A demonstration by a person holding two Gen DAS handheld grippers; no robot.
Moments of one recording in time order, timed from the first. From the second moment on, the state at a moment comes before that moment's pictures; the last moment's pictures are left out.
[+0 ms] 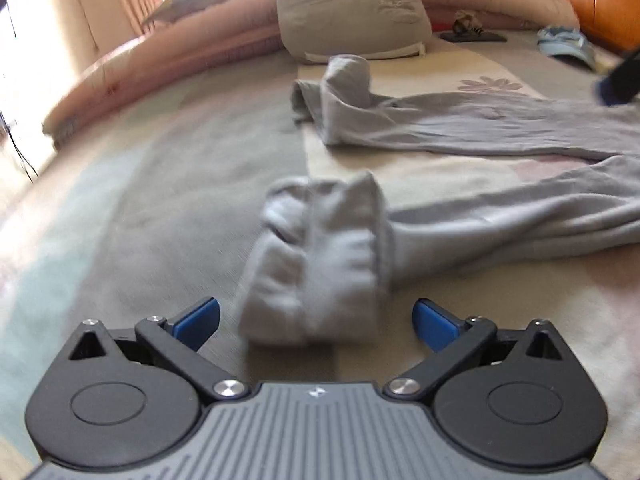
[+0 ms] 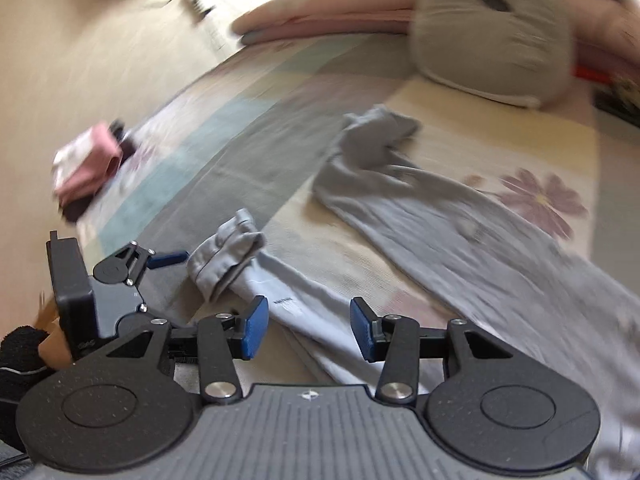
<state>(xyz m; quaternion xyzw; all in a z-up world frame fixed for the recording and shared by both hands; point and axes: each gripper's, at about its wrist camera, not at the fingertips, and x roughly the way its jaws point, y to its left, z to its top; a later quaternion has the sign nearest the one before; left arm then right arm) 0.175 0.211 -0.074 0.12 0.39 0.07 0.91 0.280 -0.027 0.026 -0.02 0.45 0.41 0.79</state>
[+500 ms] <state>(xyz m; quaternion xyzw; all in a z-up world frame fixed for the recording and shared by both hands) 0.188 0.300 -0.027 -0.08 0.37 0.11 0.92 0.255 -0.083 0.001 0.04 0.47 0.36 0.80</state>
